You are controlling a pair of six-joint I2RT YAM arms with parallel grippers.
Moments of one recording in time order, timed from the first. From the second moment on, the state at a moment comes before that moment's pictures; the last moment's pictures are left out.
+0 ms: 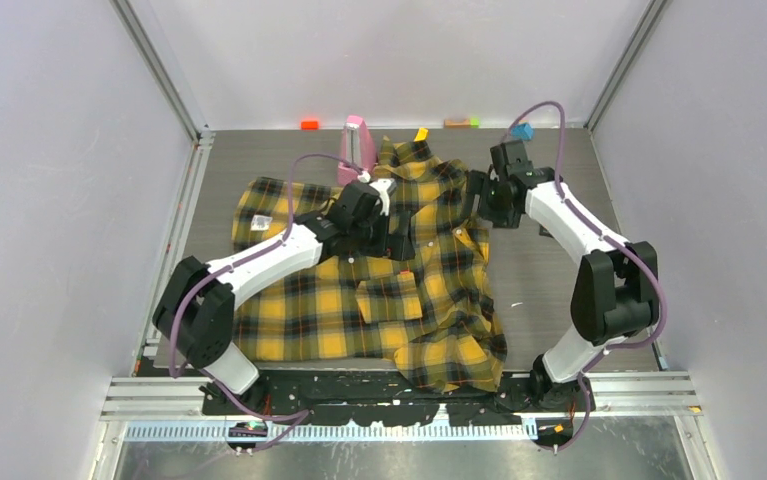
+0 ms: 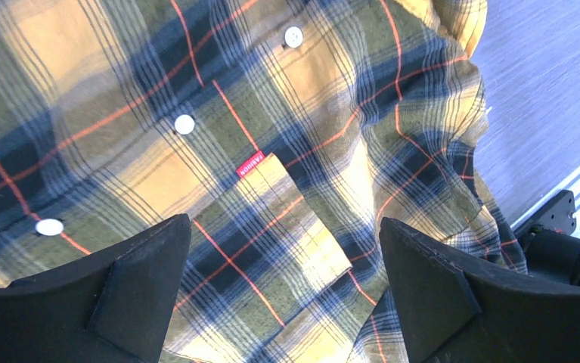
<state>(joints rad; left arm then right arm) -0.70 1.58 1.15 -0.34 0.16 -0.46 0.23 1.64 1.33 -0.68 0.00 0.40</state>
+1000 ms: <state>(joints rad) -0.70 1.45 0.88 -0.32 0.10 -0.52 0.65 1.82 1.31 -0.60 0.09 0.53</state>
